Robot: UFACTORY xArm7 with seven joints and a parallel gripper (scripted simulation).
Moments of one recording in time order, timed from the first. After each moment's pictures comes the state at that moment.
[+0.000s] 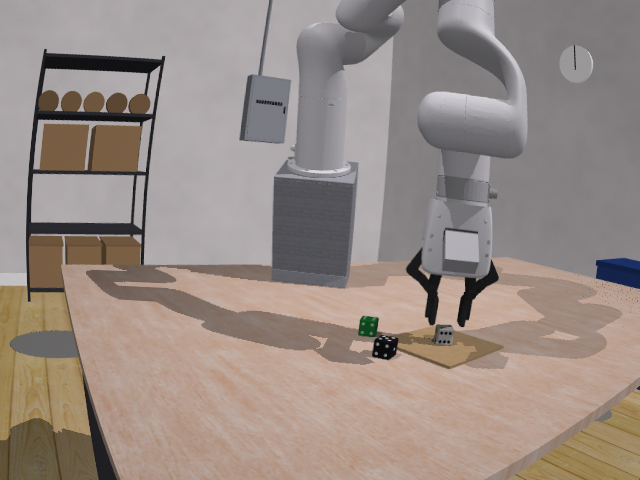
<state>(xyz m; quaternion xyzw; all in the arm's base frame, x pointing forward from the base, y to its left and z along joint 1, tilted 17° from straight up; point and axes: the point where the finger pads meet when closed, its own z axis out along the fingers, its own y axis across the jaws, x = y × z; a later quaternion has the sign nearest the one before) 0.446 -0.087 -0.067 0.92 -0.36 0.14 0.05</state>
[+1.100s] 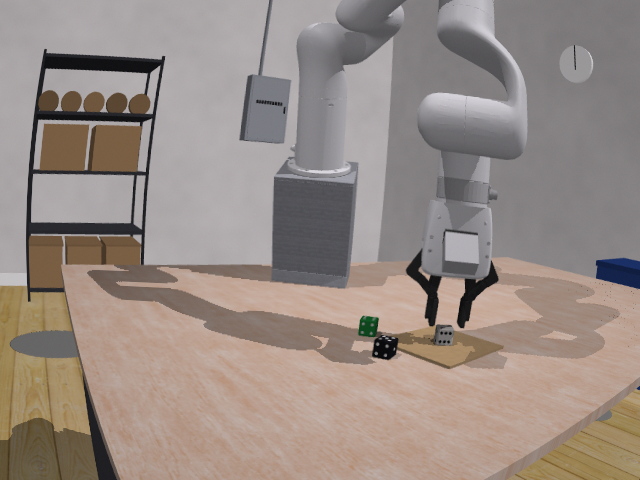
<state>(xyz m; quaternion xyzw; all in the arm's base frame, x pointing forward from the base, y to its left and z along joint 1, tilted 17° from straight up) 0.446 -0.088 -0.068 0.92 -0.36 0.14 0.05</state>
